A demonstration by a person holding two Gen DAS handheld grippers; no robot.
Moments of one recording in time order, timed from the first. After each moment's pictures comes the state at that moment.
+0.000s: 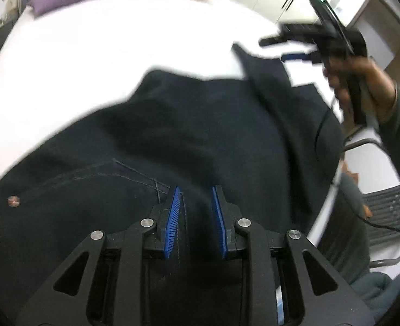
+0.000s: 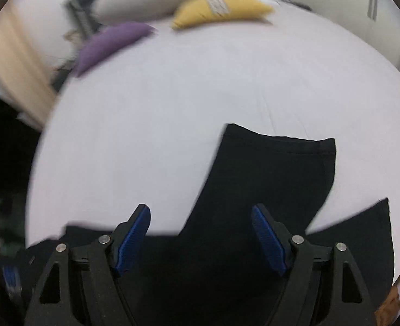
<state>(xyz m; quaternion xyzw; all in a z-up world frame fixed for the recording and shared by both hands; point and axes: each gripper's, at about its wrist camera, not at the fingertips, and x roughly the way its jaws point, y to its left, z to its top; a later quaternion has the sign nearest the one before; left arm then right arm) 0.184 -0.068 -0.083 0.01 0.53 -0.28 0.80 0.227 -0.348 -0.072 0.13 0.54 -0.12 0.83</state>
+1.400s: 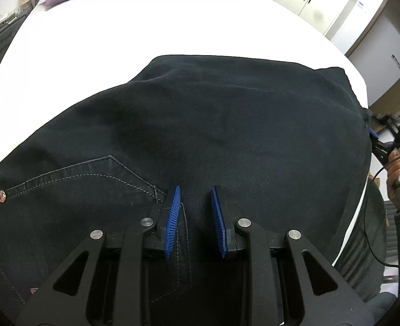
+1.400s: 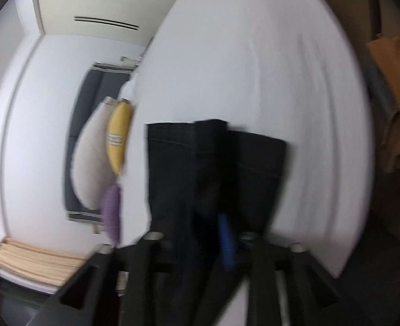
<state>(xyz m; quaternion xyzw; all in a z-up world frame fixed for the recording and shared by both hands) 0.182 -0.113 -0.108 0.02 0.54 -0.23 0.81 -0.080 -0.538 -0.140 0.61 0.19 -0.20 0.74</state>
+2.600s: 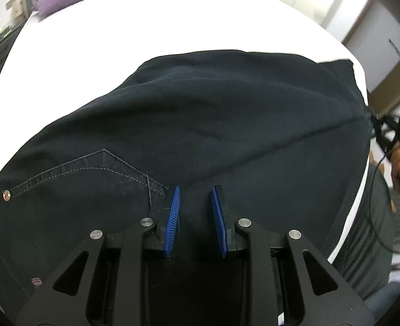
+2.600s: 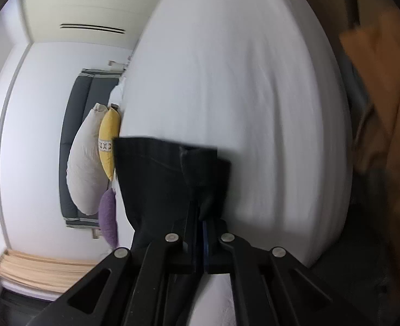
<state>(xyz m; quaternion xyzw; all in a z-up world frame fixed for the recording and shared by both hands) 0.165 -0.141 -0.102 0.06 0.54 -0.24 0.80 -0.107 -0.561 -0.153 0.61 0.21 -0.24 0.72</state>
